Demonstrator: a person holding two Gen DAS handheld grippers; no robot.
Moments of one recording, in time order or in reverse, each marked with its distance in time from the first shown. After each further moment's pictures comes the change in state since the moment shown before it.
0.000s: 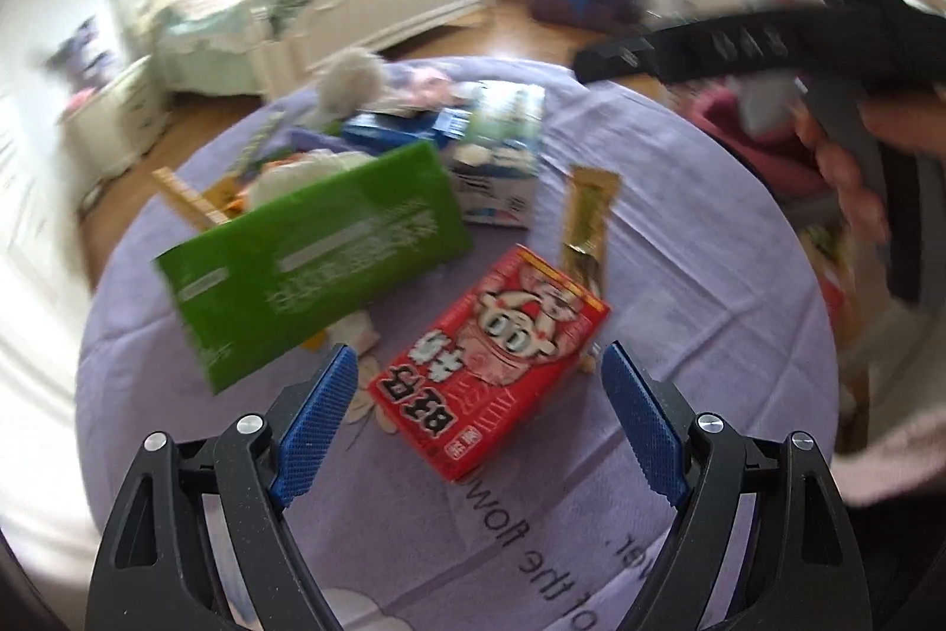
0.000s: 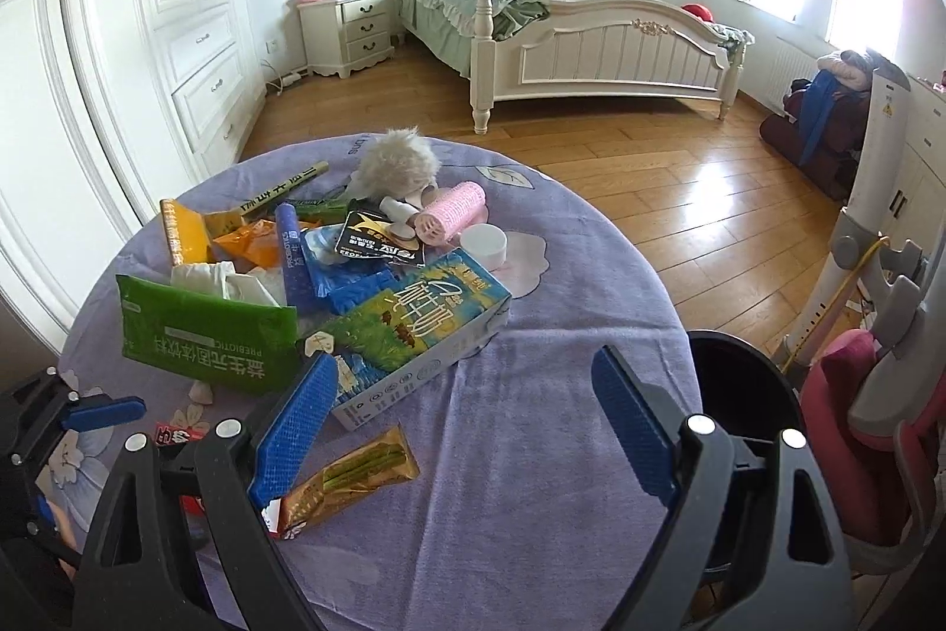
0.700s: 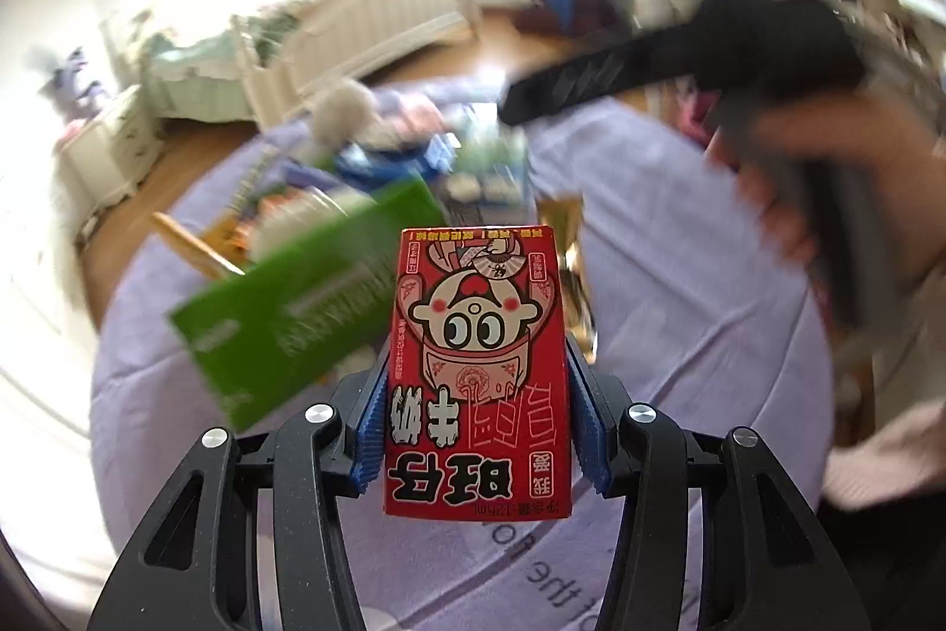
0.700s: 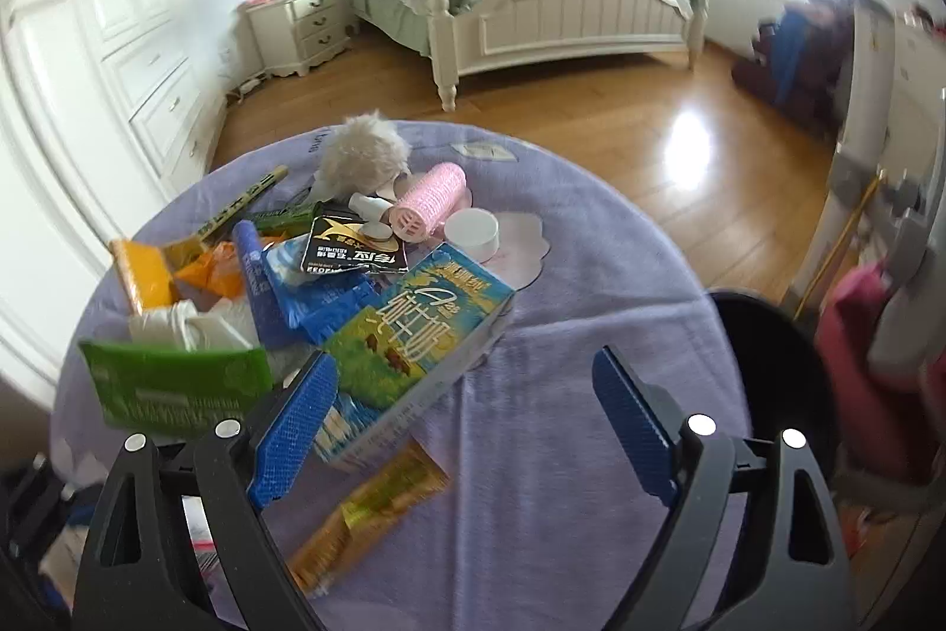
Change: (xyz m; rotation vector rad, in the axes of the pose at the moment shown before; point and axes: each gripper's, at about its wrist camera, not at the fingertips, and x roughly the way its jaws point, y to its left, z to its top) left arm -0.012 -0.007 0.011 -0.008 -0.074 0.039; right arm 0.049 0.000 0.009 0.213 0.088 -0.007
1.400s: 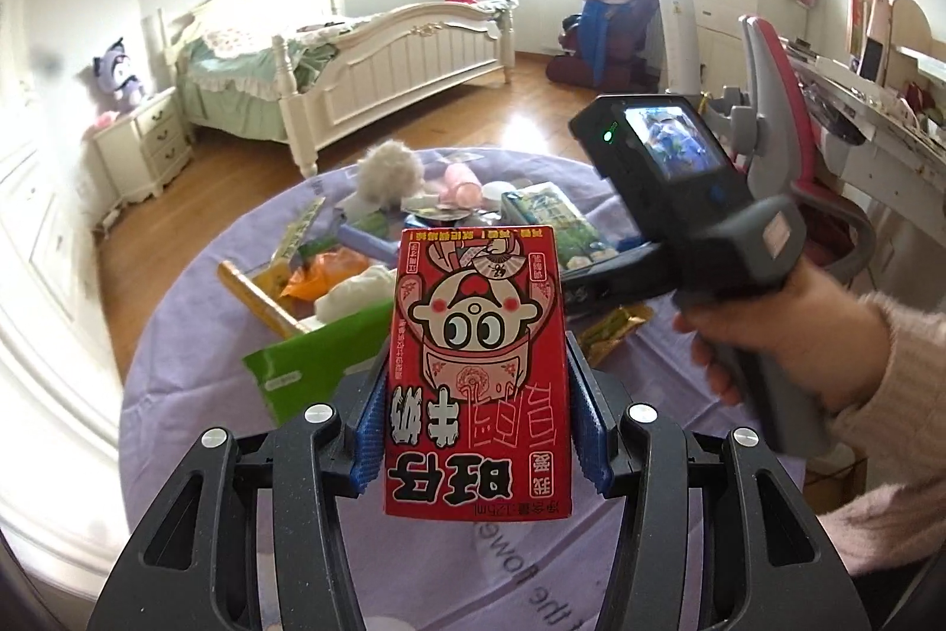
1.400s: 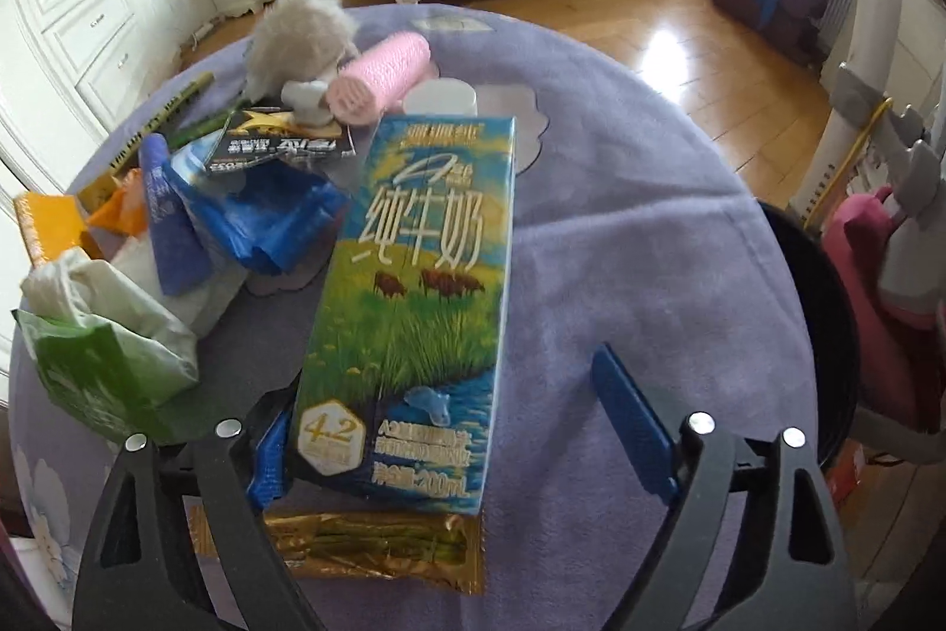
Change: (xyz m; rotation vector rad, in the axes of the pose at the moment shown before) left arm -0.028 0.010 0.018 -0.077 -0.080 0.018; right arm 0.043 0.001 -0.020 -0.036 0.116 -0.087
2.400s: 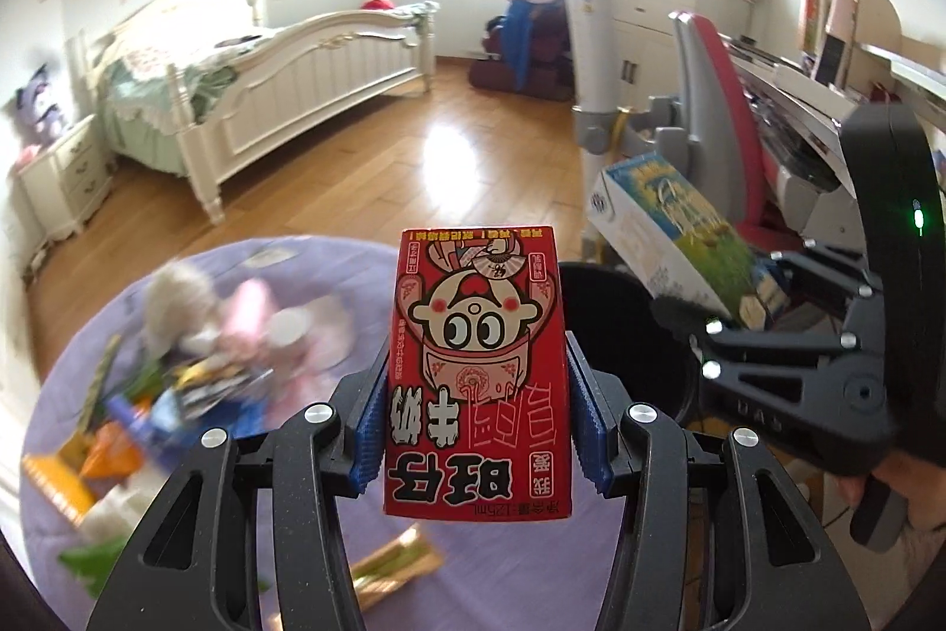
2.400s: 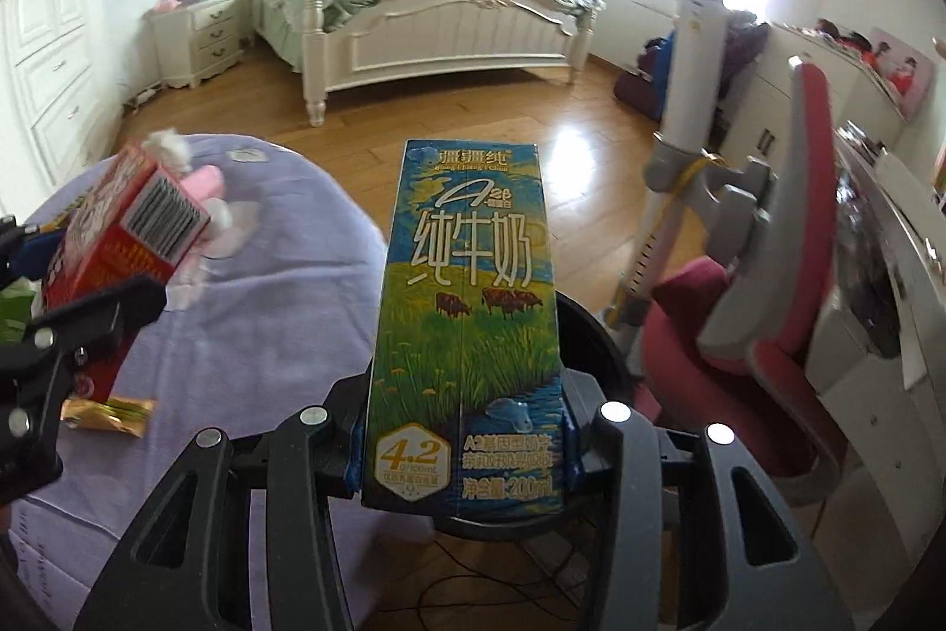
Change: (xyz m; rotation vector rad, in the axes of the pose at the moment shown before) left arm 0.108 -0.129 0.116 0.075 0.001 -0.176; right arm -0.103 -0.166 -0.032 0.038 -0.188 -0.233
